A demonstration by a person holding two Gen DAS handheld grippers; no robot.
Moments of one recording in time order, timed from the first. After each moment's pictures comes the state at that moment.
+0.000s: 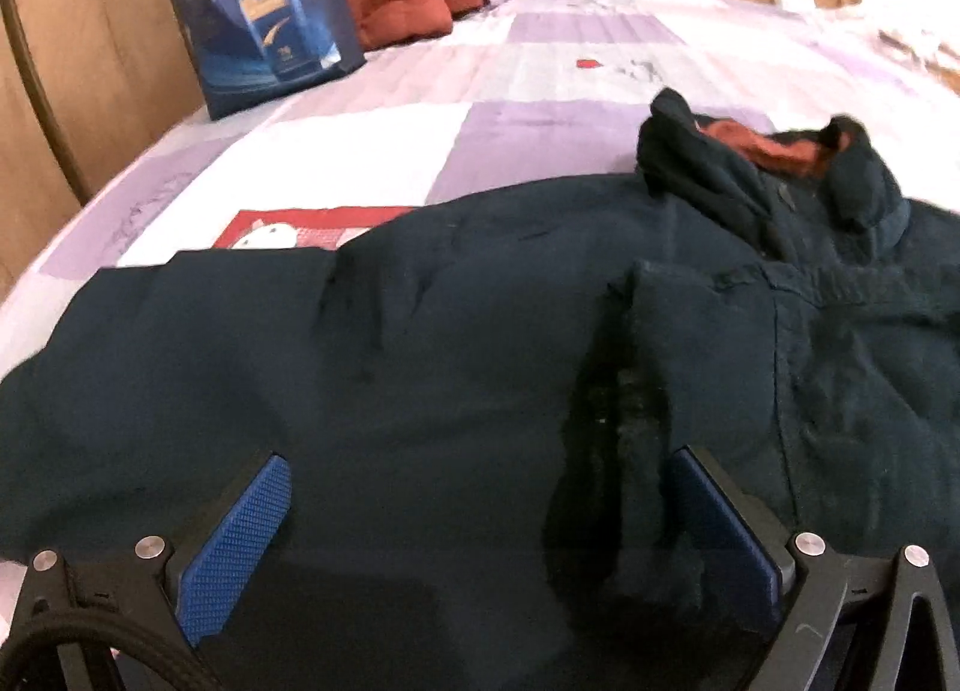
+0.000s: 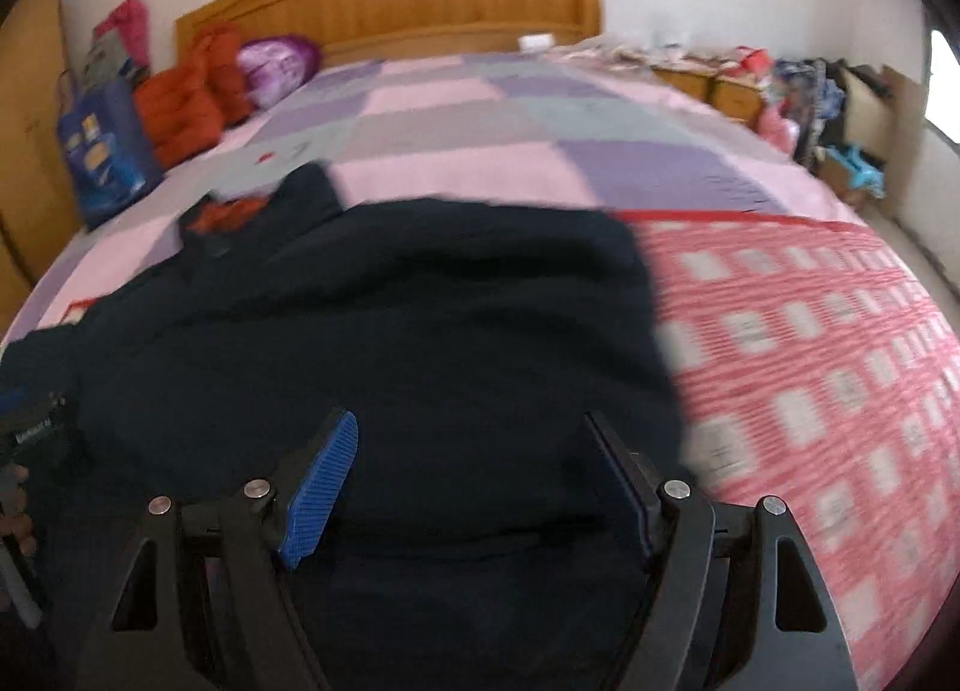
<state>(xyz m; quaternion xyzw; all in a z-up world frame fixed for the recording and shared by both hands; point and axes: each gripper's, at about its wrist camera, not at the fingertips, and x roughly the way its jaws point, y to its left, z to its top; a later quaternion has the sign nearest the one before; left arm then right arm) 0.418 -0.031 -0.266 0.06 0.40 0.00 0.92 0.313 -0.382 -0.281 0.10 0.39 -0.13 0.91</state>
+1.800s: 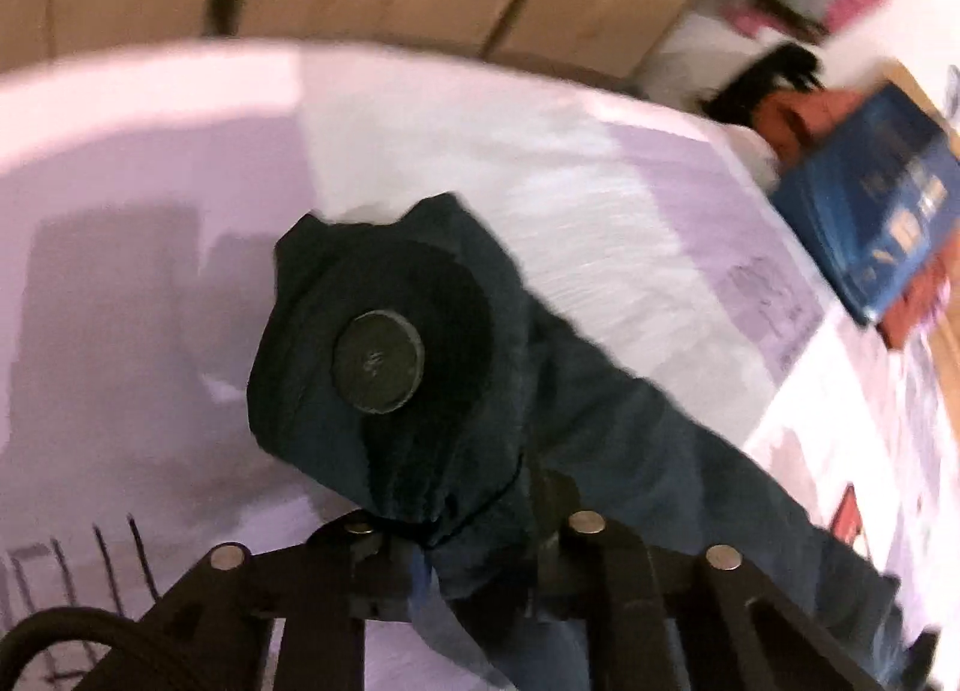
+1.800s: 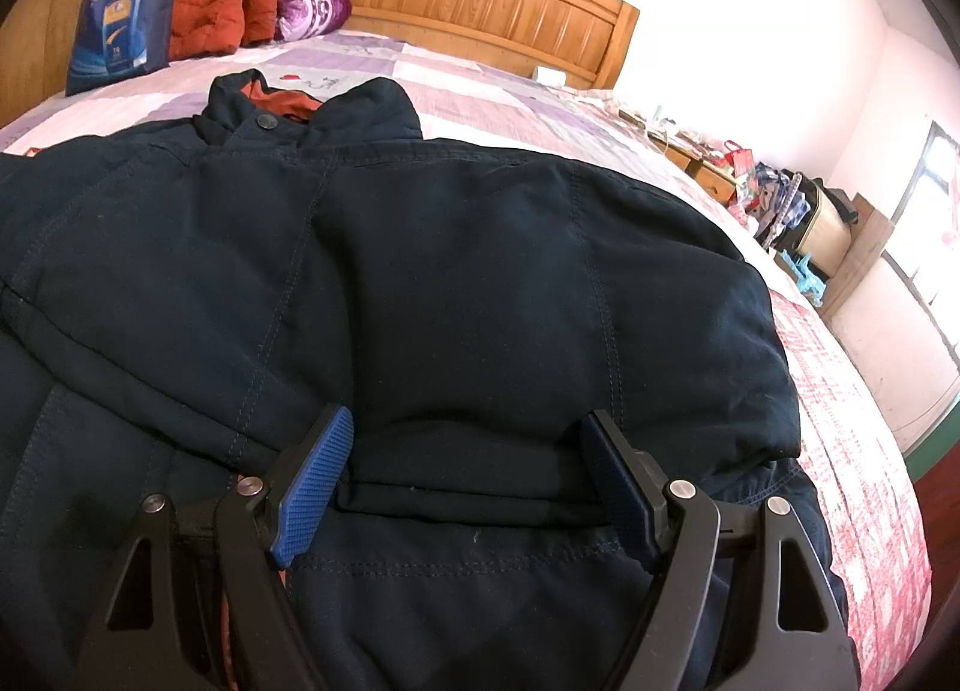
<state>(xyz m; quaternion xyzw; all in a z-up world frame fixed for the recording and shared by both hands) 0.375 0.453 -0.274 -0.34 0.34 0.25 0.84 0.338 -0.257 -0.339 -0.07 0.39 -0.20 0.90</state>
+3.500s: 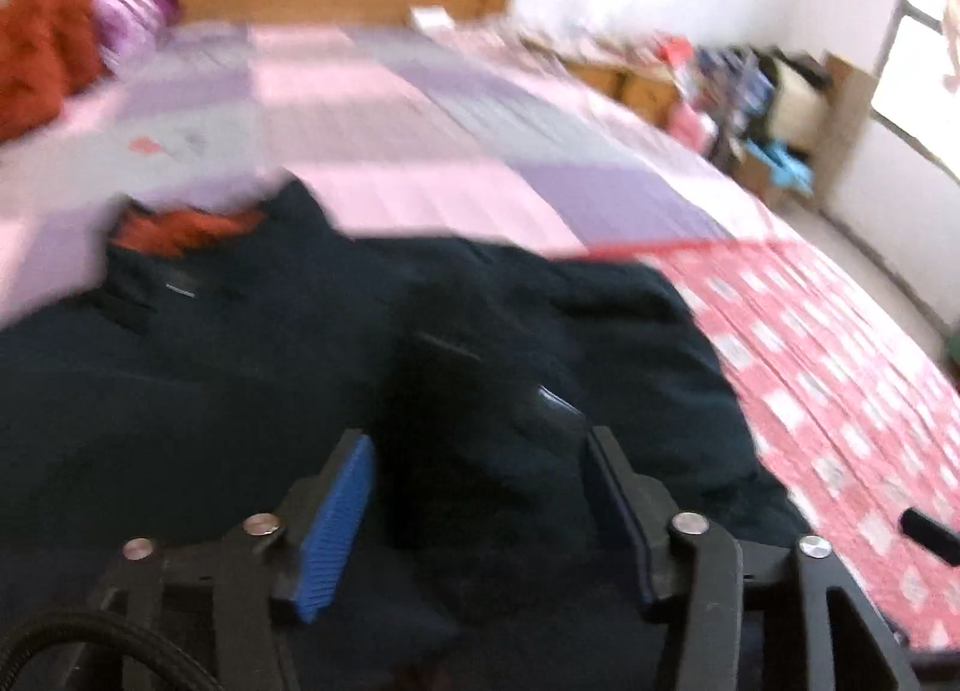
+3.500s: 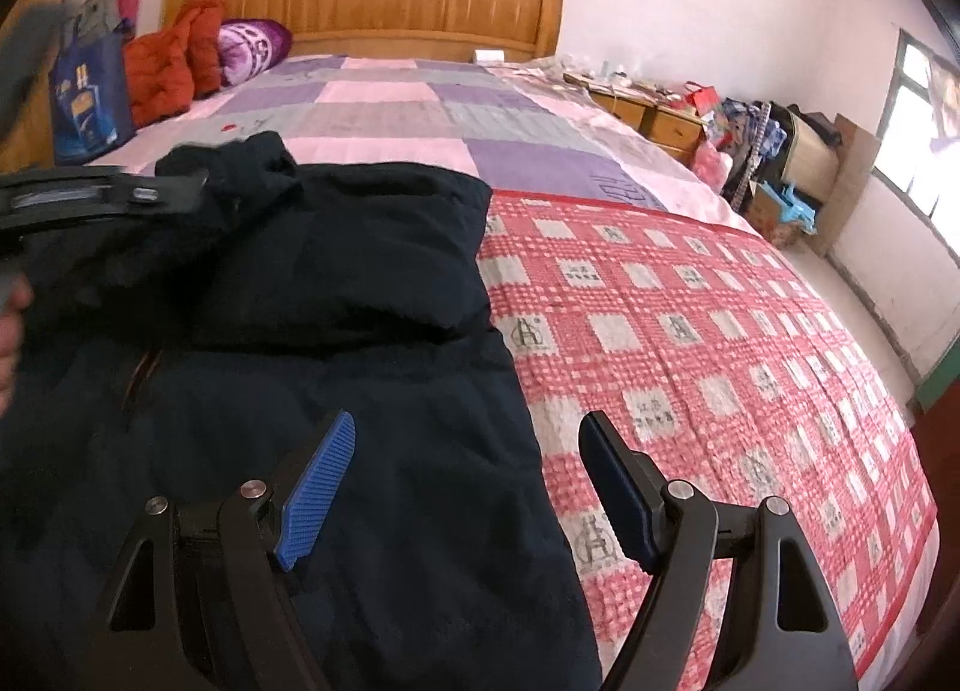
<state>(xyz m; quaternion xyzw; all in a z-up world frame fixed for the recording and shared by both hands) 0.344 -0.211 -0.204 0.03 0.35 -0.31 0.88 0.166 -0.349 -0.251 0.02 0.38 -0.22 0.90</state>
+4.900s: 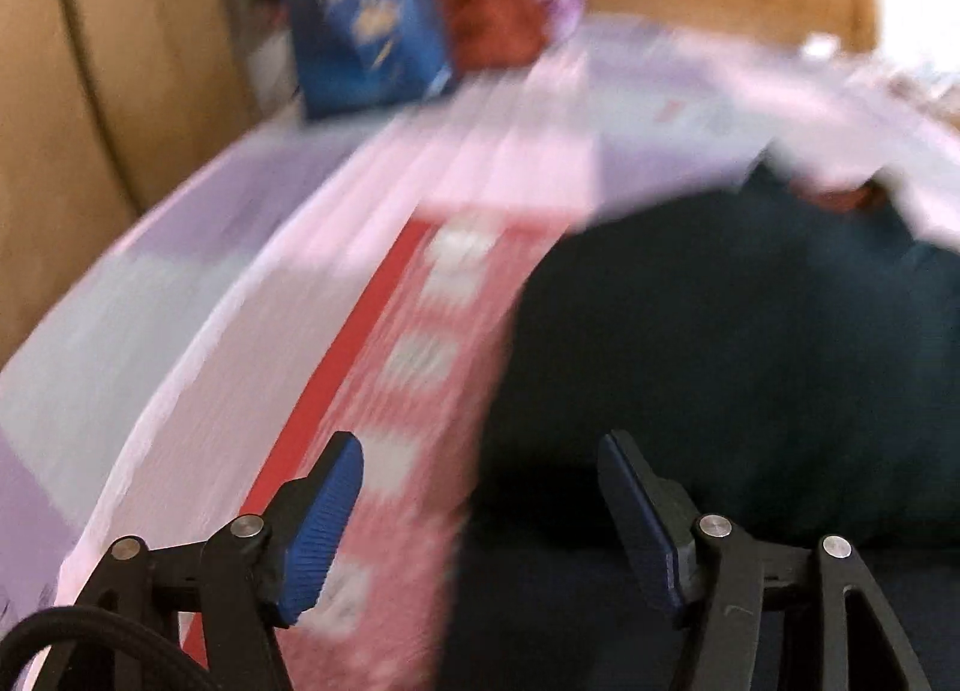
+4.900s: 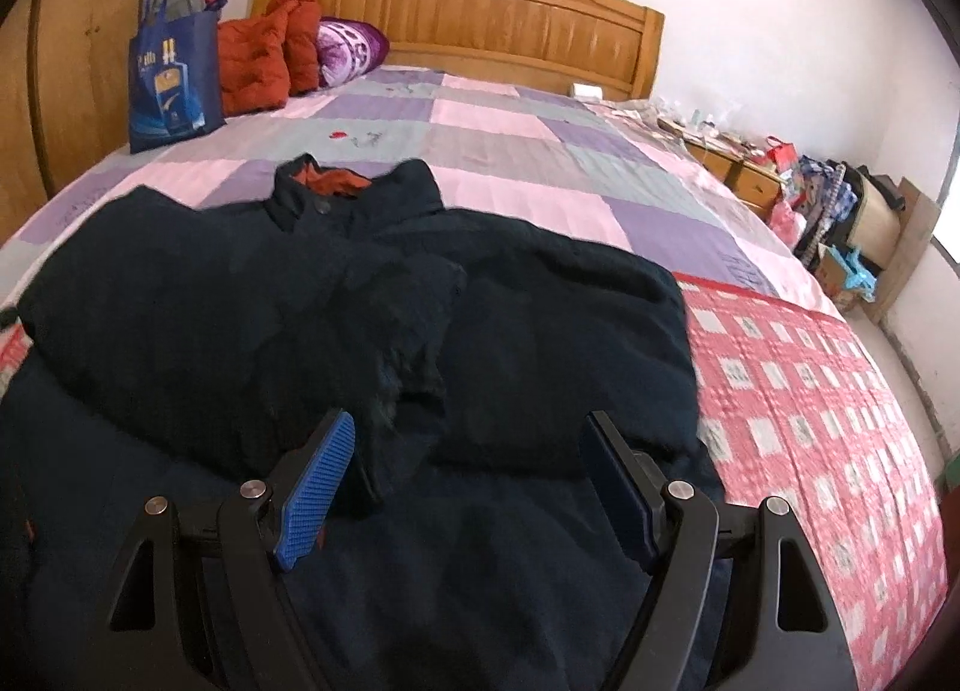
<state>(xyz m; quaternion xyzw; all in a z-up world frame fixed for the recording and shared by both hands) 0.347 0.069 -0.216 0.04 0.34 0.00 0.94 0.277 -0.262 -0.239 -0.02 0.37 -0.12 0.92</state>
